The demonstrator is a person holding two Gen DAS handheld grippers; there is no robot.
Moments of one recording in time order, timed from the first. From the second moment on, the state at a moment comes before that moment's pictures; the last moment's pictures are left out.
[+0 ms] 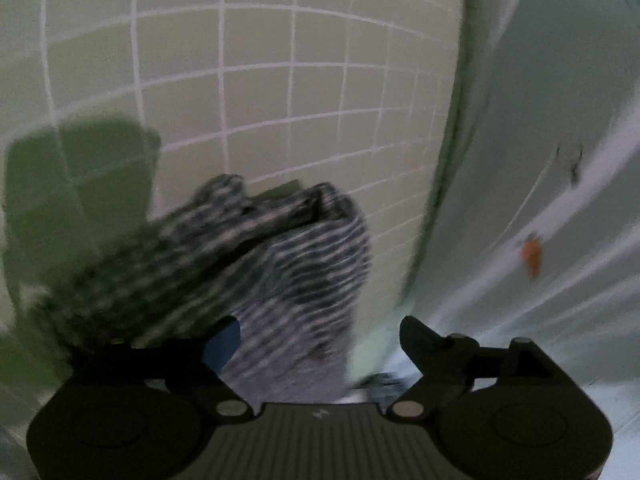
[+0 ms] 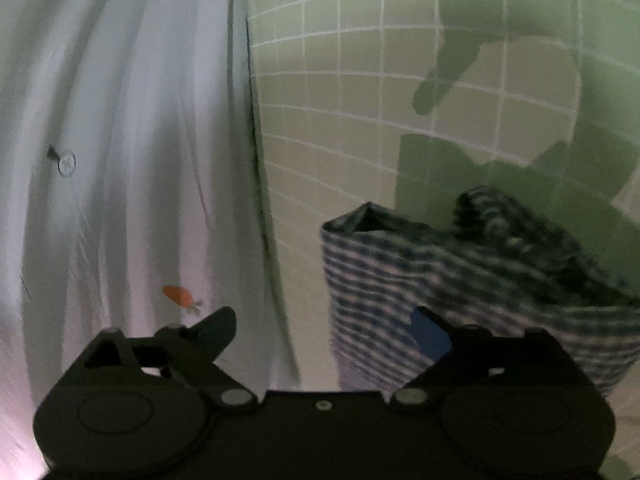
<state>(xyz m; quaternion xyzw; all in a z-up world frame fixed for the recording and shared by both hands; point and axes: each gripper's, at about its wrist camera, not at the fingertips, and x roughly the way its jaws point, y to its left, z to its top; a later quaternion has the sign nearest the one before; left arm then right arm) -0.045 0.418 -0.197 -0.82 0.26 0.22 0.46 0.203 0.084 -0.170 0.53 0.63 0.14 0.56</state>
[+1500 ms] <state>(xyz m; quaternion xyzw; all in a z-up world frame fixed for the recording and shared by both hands) -0.001 0.367 -0.192 -0.38 0.41 0.17 0.81 0.200 0.171 -0.227 0.05 0.52 0.44 0.73</state>
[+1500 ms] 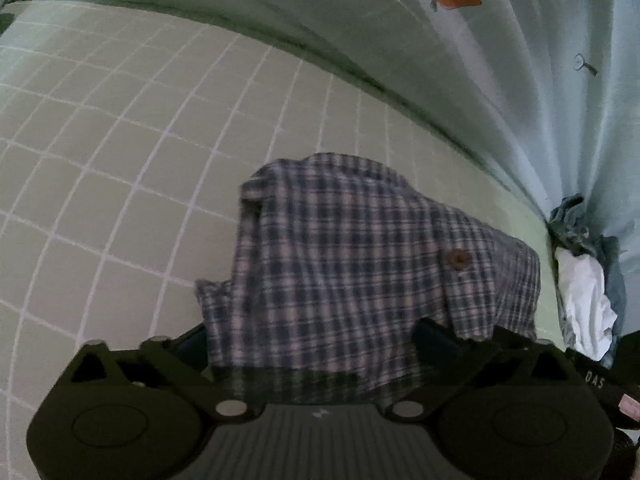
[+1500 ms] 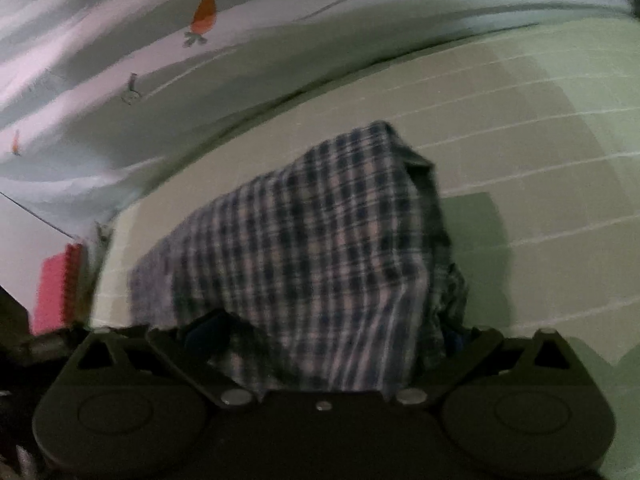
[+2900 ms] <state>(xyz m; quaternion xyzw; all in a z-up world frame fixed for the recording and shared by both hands) -0.329 0.391 -0.072 -0.39 0.28 0.34 0.80 -0.070 0.286 -0.125 0.10 0.49 0.67 0.55</state>
